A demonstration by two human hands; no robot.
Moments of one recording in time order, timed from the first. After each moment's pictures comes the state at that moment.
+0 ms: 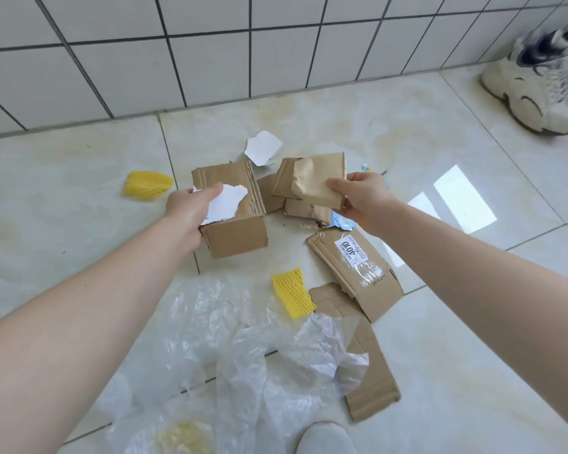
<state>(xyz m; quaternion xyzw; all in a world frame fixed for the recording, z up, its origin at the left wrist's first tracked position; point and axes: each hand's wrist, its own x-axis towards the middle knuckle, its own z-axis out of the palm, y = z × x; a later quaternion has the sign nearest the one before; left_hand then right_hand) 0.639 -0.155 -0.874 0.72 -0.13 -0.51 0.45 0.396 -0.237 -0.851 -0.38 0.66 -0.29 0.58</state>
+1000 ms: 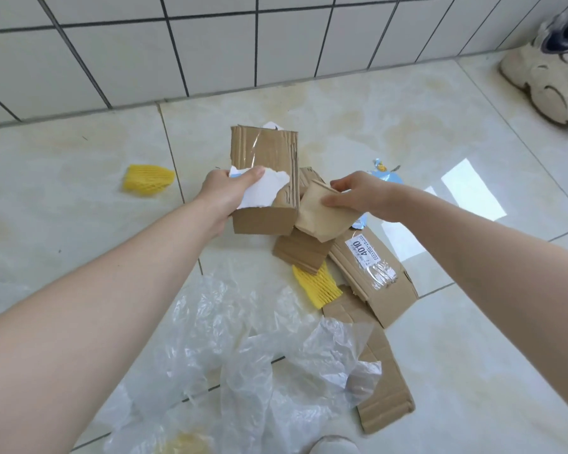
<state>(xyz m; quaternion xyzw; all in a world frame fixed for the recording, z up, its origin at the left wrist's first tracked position) 0.618 -0.186 -0.880 0.69 -0.26 -0.54 0.41 0.393 -0.258 -0.864 -0.64 0.59 0.02 0.48</state>
